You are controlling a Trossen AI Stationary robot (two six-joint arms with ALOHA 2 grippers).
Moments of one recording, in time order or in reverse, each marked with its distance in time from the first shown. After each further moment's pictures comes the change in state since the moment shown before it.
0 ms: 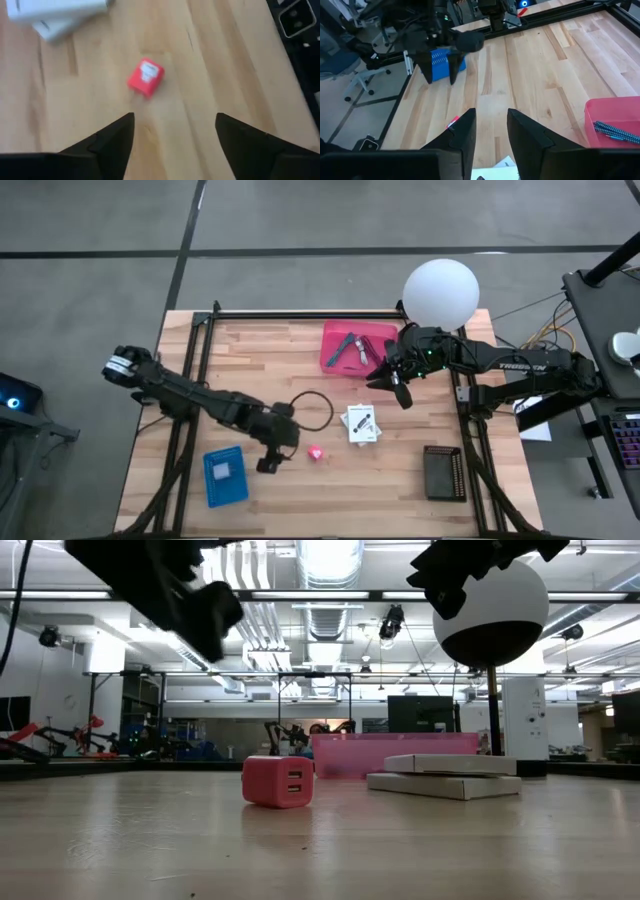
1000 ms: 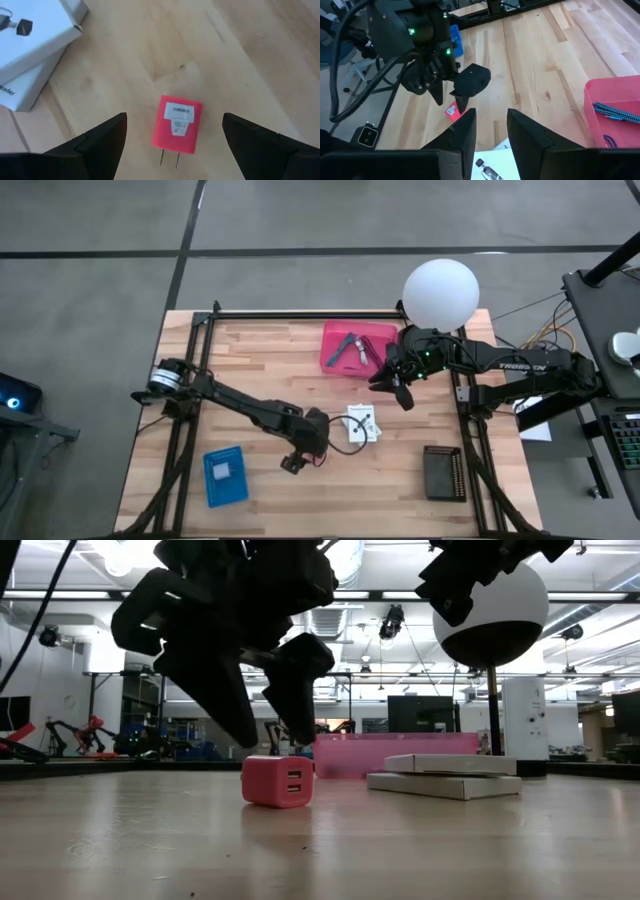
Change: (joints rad) left arm 0.079 0.375 0.200 0.056 0.047 0.406; right arm 0.000 -0.001 0.000 -0.078 0.000 -0.004
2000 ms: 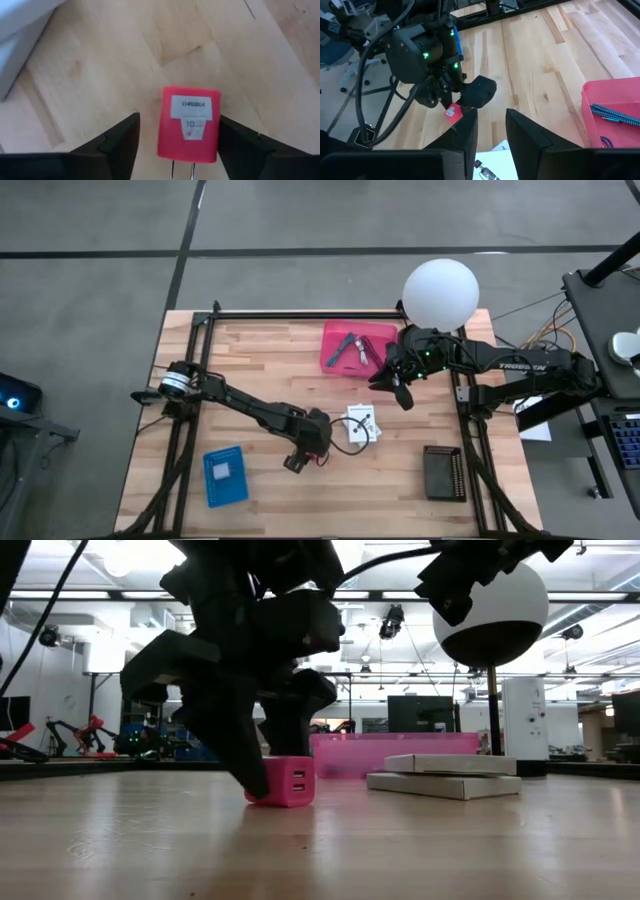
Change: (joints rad) left arm 0.011 0.073 -0.012 0.040 -0.017 0.003; right arm 0.000 0.000 0.000 0.003 0.009 -0.008
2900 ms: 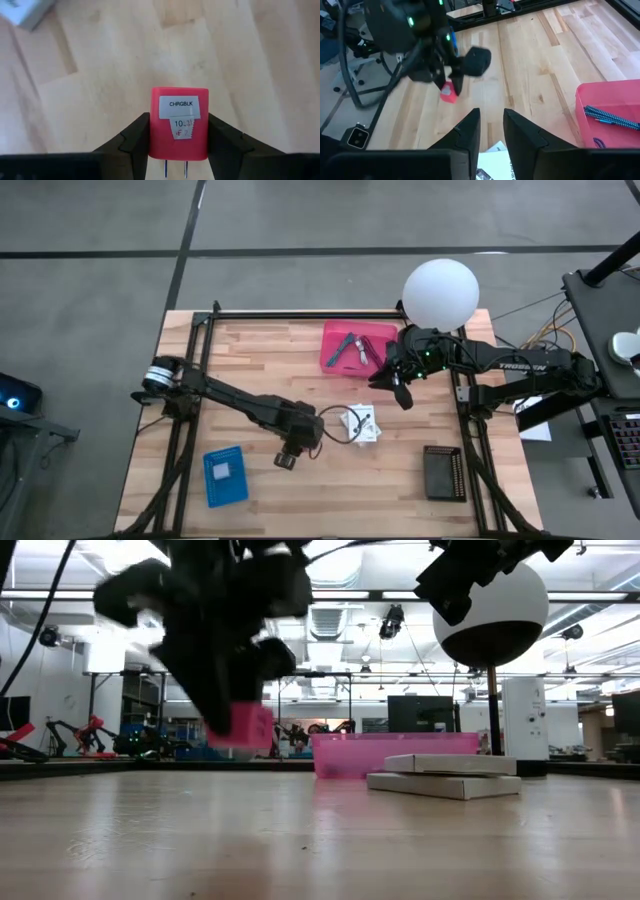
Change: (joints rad) left arm 0.000 -0.131 0.027 -0.256 -0.004 -0.193; right arm 0.000 0.000 0.000 0.002 0.019 -0.018
